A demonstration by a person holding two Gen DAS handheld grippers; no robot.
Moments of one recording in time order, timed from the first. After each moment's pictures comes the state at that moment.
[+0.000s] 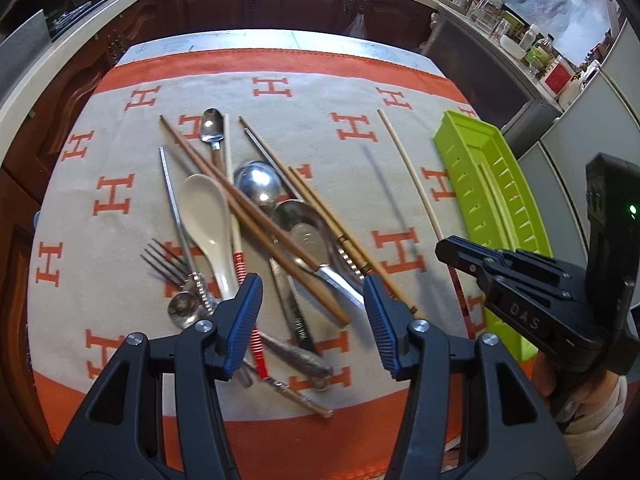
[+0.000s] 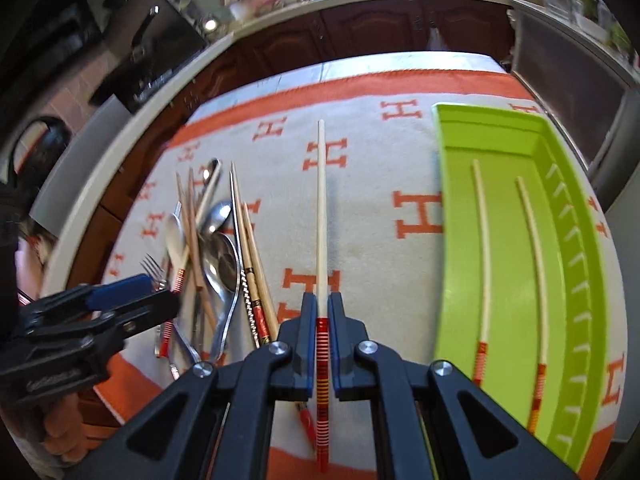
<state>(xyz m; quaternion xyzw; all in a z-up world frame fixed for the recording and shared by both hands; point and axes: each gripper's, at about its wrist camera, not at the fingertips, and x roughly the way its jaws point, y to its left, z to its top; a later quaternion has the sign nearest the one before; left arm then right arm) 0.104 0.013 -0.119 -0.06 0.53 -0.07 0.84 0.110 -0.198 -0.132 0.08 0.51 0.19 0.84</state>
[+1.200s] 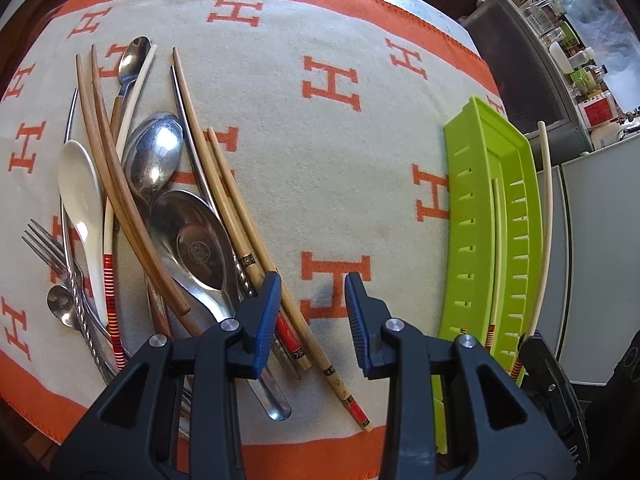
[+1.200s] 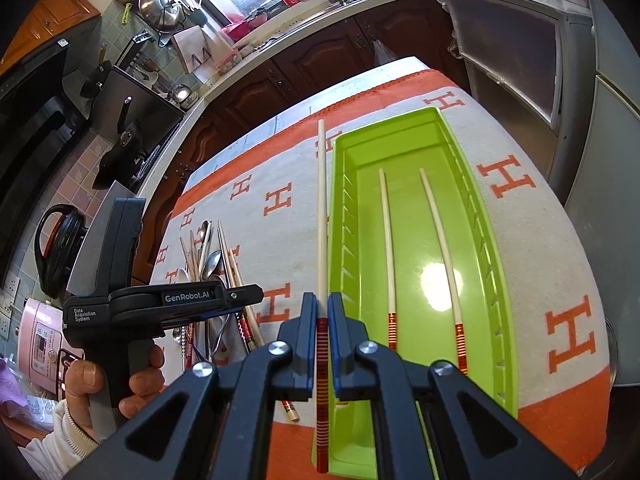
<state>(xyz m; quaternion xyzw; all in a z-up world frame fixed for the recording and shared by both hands) 0.180 -0.047 -0.175 -0.15 0.63 -0.04 0.76 0.088 -0.290 -0.113 0.20 0.48 0.16 0.84</state>
